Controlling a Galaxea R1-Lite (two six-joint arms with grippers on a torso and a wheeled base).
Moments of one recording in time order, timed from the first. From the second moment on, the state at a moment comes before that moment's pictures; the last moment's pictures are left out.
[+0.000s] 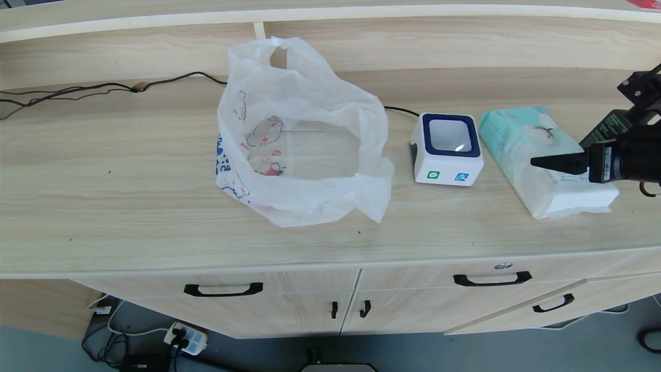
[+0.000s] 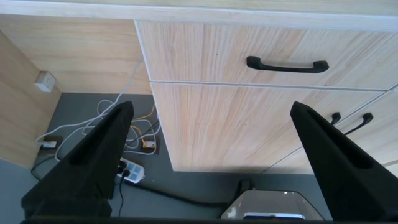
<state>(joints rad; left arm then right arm) 0.00 0.00 0.00 -0.03 0.00 0.01 -0.12 1.55 -1.20 0.02 0.36 -0.21</state>
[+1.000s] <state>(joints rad) 0.00 0.00 0.00 -0.03 0.00 0.02 -0.12 1.68 -1.25 0.01 0.31 -0.21</state>
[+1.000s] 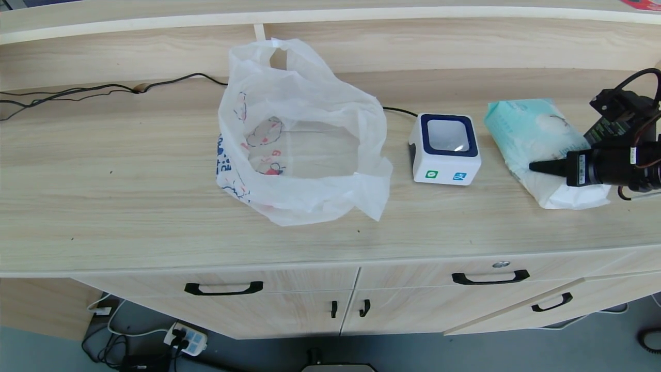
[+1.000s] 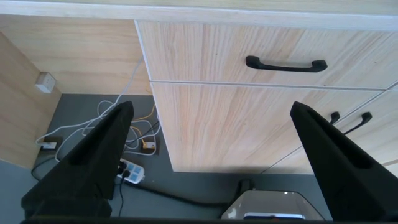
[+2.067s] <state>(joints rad) 0.00 0.00 0.00 -0.02 0.00 0.02 0.25 1.01 -0.82 -0.03 0.21 0.15</state>
